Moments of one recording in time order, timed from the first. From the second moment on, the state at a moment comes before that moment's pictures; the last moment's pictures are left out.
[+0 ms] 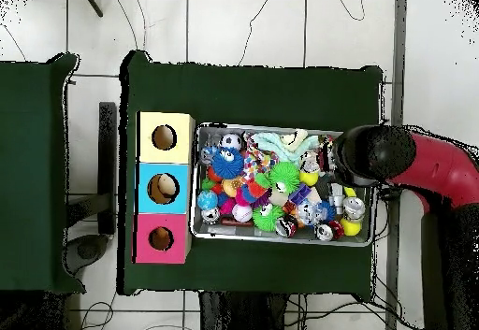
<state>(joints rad) -0.72 -0.67 0.33 1.41 -0.37 0.95 1.32</state>
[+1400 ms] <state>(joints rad) -0.73 -0.64 0.32 1.41 -0.29 0.98 1.32</state>
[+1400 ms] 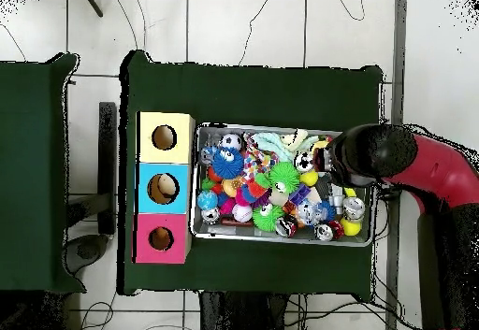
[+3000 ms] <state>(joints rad) -0.90 -0.62 0.53 1.64 -0.20 0.90 1.32</state>
